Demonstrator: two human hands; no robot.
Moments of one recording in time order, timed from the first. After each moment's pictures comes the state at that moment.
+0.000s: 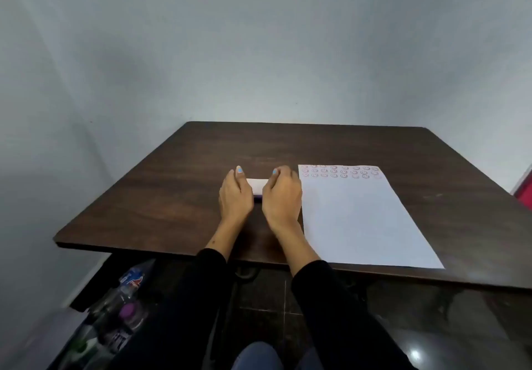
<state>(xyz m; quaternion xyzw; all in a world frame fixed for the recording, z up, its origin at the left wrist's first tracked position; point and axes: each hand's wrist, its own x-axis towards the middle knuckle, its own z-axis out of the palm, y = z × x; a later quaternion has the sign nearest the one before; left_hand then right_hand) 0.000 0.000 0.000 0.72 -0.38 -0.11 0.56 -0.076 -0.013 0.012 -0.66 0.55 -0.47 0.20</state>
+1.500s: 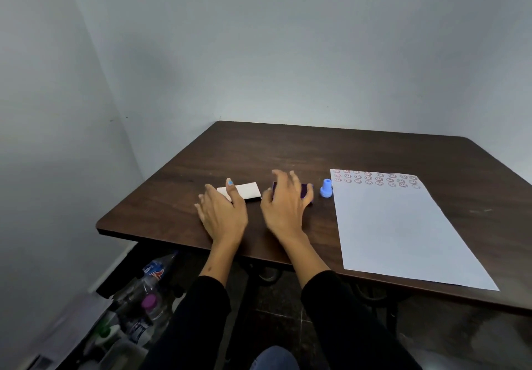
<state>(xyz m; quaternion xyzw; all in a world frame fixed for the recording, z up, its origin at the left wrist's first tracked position) 0.057 0.053 -0.017 0.83 -0.28 0.01 0.48 -0.029 0.001 -0.011 -0.75 0.47 -0.42 0.19</state>
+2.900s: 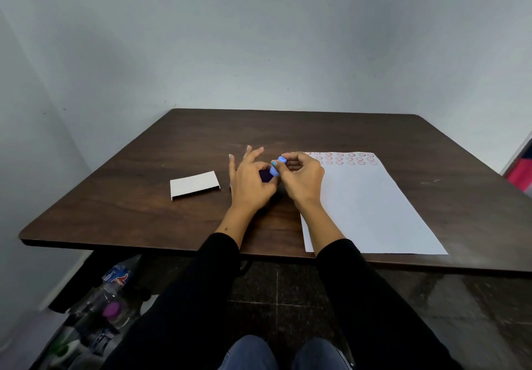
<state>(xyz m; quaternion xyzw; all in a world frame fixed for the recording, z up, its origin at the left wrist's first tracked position) -0.008 -0.030 -0.020 0.66 -0.60 0.02 0.45 -0.114 -0.063 -0.011 -0.59 0.45 -0.57 0.34</state>
